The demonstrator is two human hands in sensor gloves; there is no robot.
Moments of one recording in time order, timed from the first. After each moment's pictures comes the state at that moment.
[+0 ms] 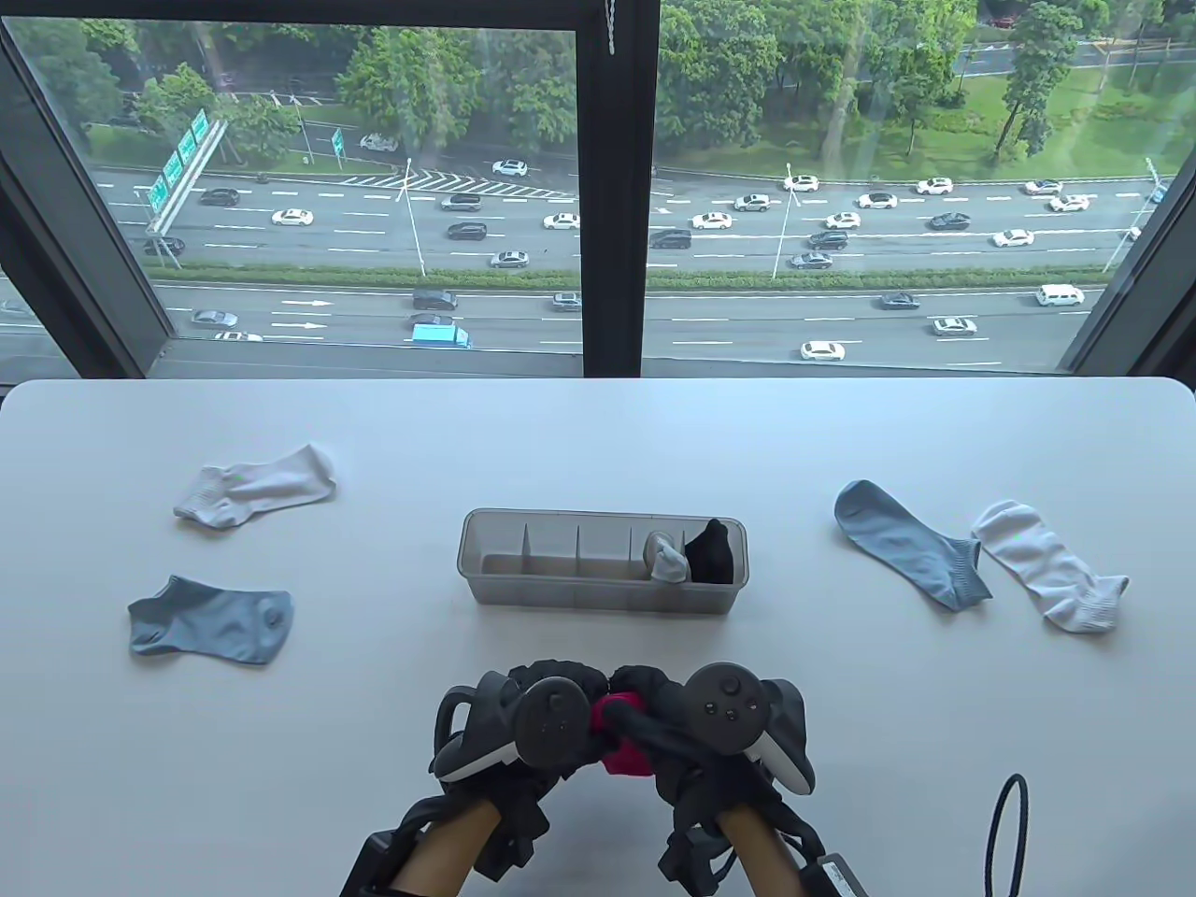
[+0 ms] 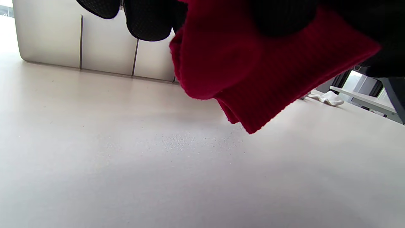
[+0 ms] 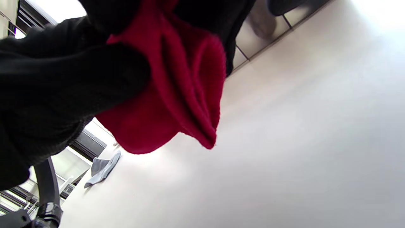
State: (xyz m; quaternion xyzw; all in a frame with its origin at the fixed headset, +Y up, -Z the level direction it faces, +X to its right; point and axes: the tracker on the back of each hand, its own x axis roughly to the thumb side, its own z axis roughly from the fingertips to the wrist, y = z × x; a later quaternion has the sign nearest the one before) left_hand -0.101 -0.712 -0.274 -0.07 -0.26 0.11 0.96; right_hand 0.076 -0.730 -0.271 0.13 0.11 0.91 0.39
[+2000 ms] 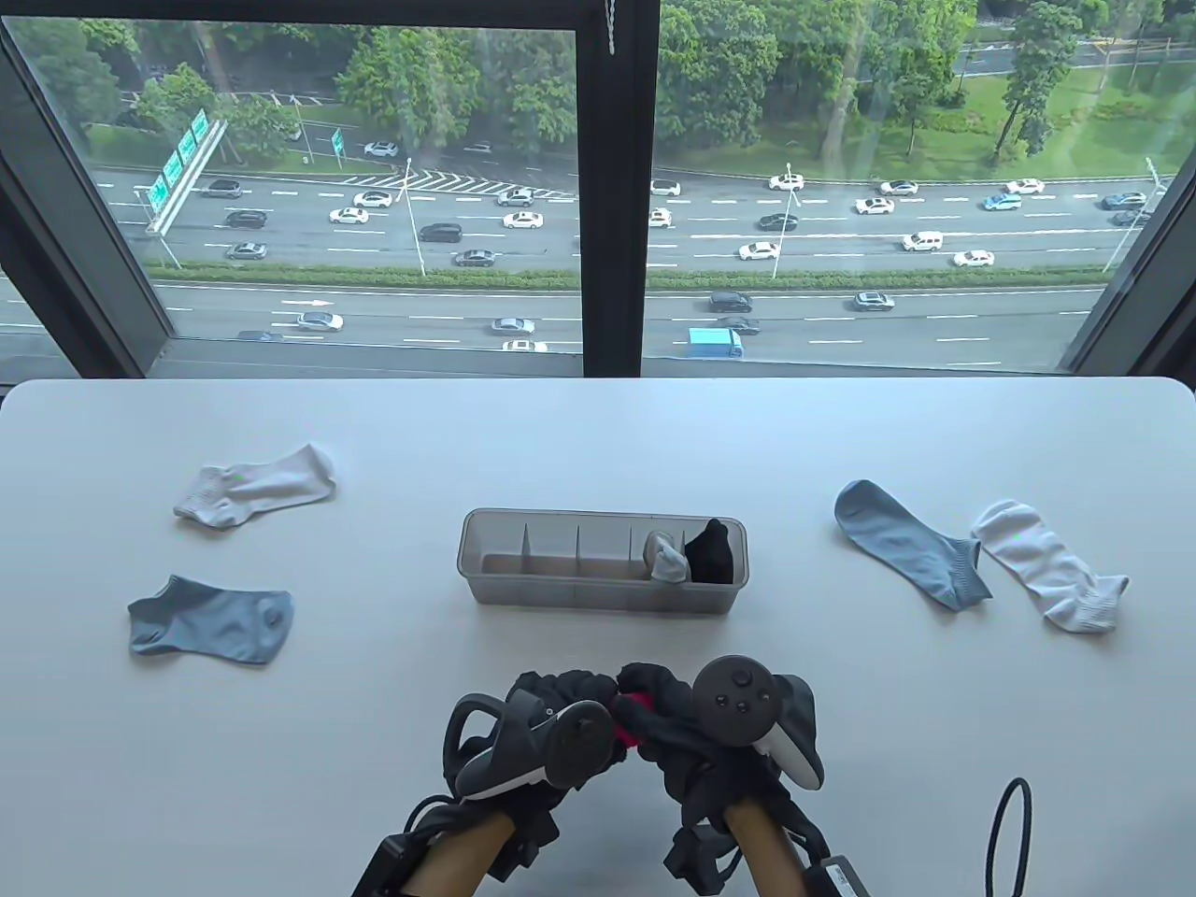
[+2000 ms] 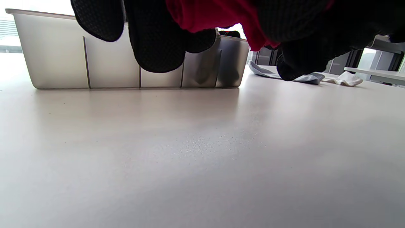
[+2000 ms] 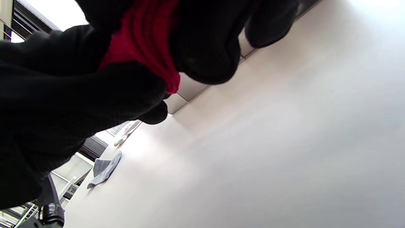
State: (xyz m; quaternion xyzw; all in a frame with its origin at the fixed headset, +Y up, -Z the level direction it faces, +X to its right) left_hand -0.087 -0.712 -0.266 -0.04 -0.24 0.03 0.97; right_hand 0.083 -0.731 -0.274 0.14 0.12 0.90 0.39
